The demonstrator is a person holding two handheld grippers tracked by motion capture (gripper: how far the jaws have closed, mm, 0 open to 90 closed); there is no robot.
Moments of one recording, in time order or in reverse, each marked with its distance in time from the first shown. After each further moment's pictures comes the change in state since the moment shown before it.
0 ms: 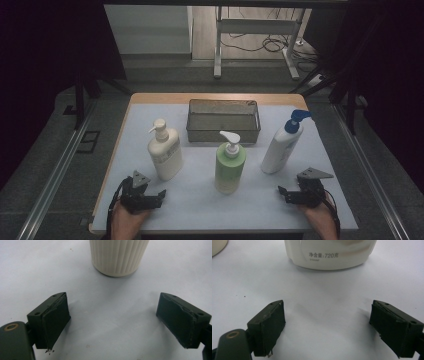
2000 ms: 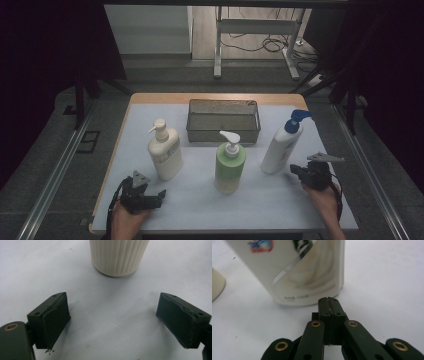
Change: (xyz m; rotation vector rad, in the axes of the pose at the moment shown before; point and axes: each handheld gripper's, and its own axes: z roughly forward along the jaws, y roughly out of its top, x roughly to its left) left arm 0.000 0.000 0.000 -0.001 -0.002 -0.002; right arm -0.035 0.032 -0.001 -0.058 0.032 0.137
